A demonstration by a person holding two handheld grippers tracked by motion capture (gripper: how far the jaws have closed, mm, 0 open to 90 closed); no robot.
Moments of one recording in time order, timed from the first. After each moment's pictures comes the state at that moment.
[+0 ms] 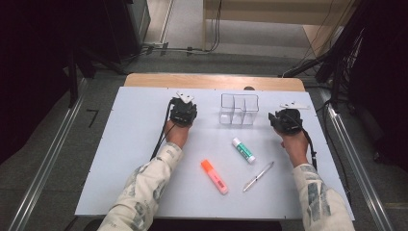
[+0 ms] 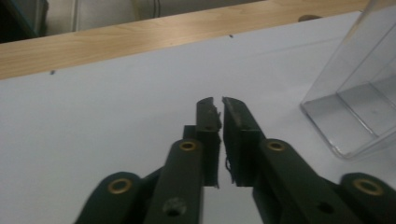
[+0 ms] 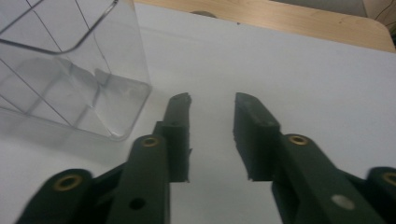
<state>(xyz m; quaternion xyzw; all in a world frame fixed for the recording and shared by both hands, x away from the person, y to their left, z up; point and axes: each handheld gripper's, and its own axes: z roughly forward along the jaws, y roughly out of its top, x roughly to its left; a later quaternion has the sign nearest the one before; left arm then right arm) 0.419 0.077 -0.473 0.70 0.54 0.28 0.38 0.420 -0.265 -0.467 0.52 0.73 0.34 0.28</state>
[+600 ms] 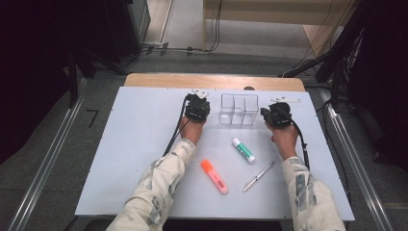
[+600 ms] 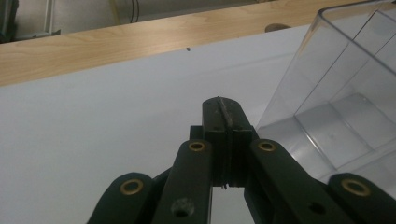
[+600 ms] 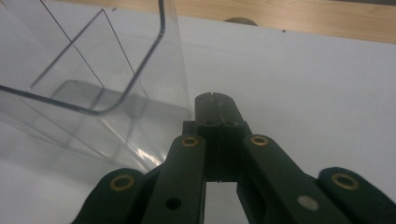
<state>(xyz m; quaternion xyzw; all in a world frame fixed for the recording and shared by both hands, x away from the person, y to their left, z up) 0.439 0.039 -0.472 0.70 0.53 0.26 0.40 0.445 -0.241 -0.473 0.52 0.73 0.37 0.23</state>
